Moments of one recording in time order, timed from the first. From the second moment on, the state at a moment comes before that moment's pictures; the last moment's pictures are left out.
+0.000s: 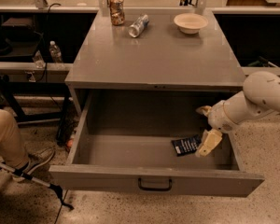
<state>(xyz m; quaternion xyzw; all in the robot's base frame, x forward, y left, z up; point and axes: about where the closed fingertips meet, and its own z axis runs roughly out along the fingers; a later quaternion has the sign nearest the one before) 0.552 -0.207 0.663 -0.61 0.74 0.15 0.24</state>
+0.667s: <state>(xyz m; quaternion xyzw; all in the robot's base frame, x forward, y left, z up) 0.547 -0.195 0.627 -0.64 0.73 0.13 0.20</state>
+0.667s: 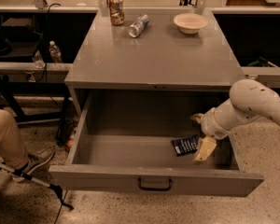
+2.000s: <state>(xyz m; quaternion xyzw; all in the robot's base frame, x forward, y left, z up) 0.531 -0.175 0.594 -0.67 0.71 0.13 0.15</state>
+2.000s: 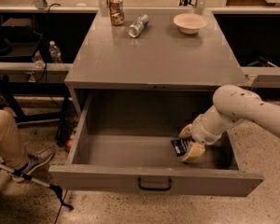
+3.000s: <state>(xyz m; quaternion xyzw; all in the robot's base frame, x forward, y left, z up) 0.532 -0.181 0.613 -0.67 0.71 0.12 0.17</state>
